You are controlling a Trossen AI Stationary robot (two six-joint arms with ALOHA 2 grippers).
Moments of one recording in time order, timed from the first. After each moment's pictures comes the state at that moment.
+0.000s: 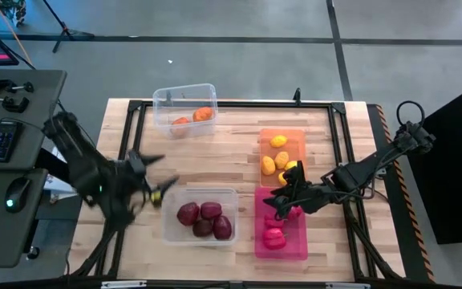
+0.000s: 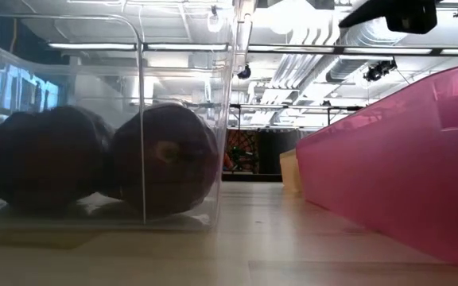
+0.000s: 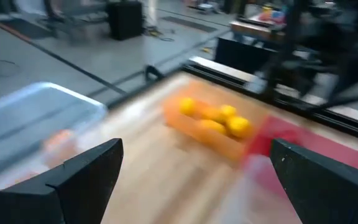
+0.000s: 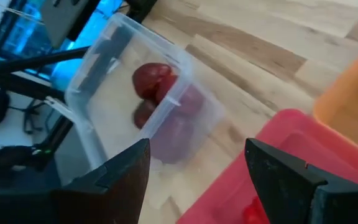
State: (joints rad) left arm -0.86 1.19 1.19 -1.18 -1.26 -1.26; right arm 0.52 1.28 1.03 -0.49 0.48 1.26
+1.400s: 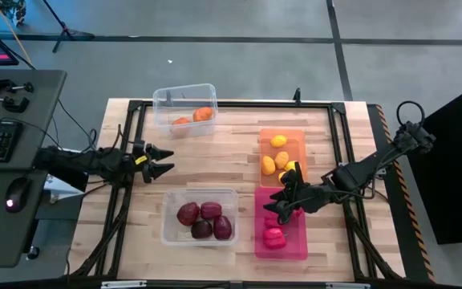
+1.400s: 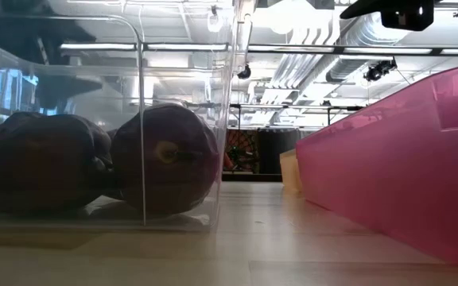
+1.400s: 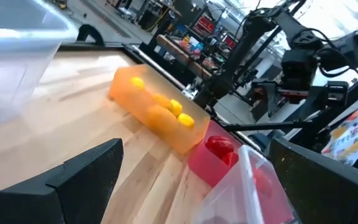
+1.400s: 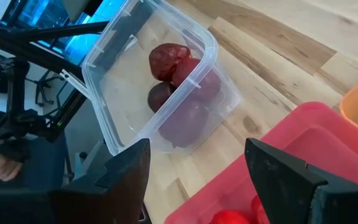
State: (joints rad) left arm -0.17 0.07 0.14 -0.16 -0.38 -0.65; right arm 0.52 1.28 1.03 -0.44 0.39 1.16
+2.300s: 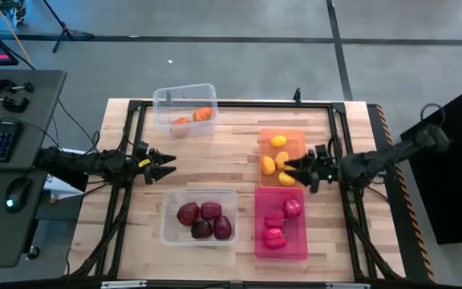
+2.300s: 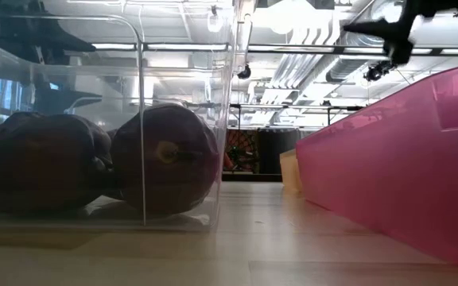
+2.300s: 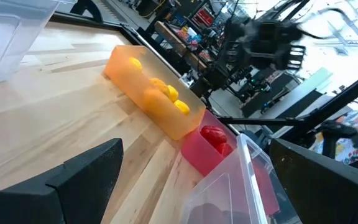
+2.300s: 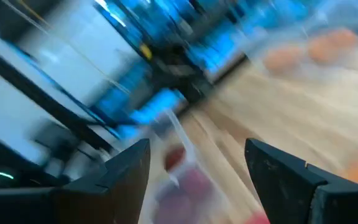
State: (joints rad) left arm -0.17 0.04 0.07 -0.14 -0.34 -0.76; right arm 0.39 0.73 0.49 0.11 0.52 0.75
